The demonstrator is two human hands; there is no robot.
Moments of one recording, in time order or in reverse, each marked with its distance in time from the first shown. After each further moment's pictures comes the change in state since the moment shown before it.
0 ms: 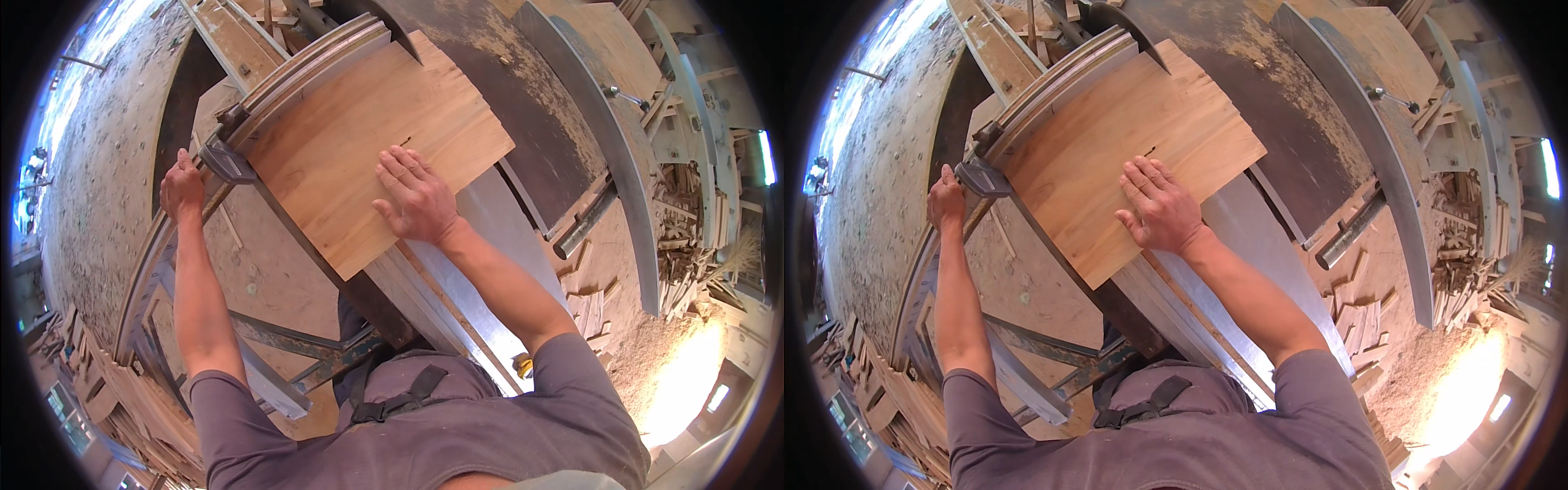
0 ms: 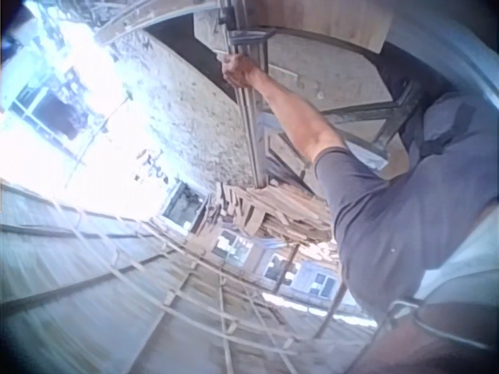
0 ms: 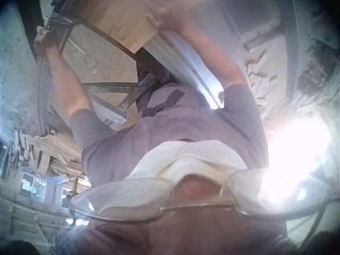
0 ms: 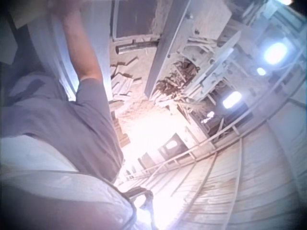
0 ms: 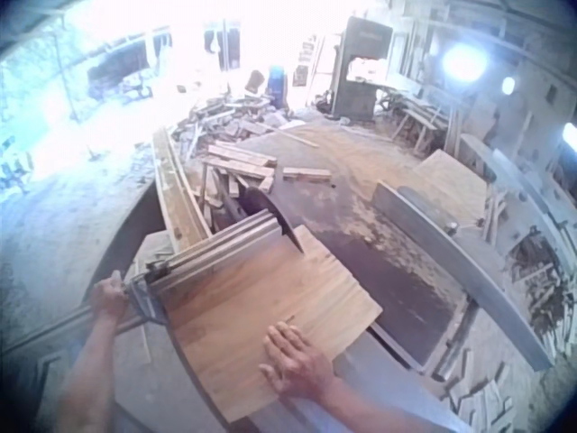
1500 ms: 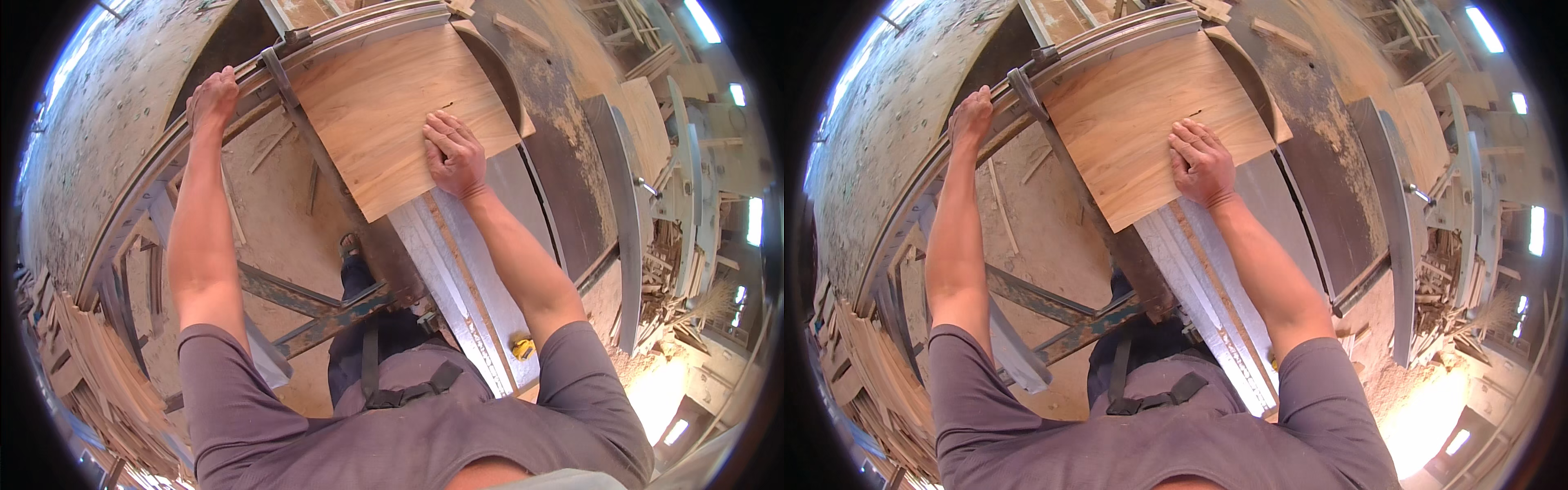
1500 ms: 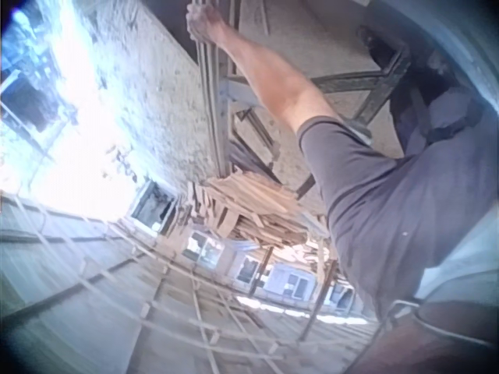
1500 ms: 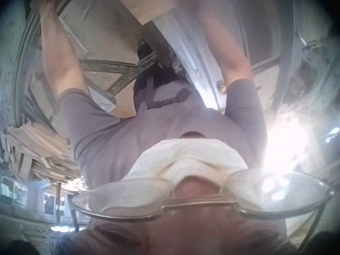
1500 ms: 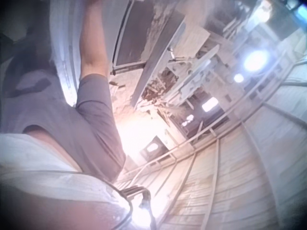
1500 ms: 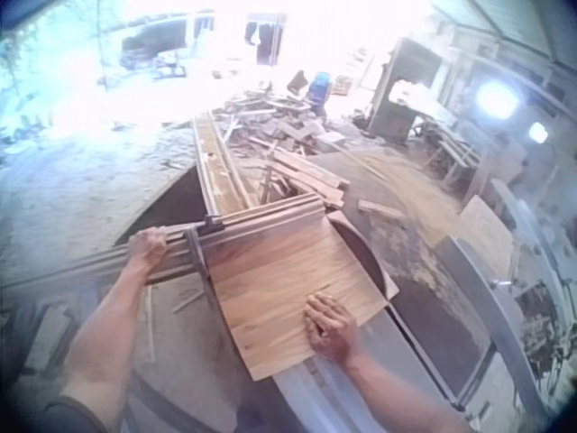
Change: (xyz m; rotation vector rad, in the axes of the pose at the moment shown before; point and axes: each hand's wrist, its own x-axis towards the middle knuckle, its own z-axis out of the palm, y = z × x) left_hand 0.011 -0.022 -0.017 -0.066 -0.066 0.154; right_hand 0.014 -0.003 0.006 -0.016 0.269 -0.092
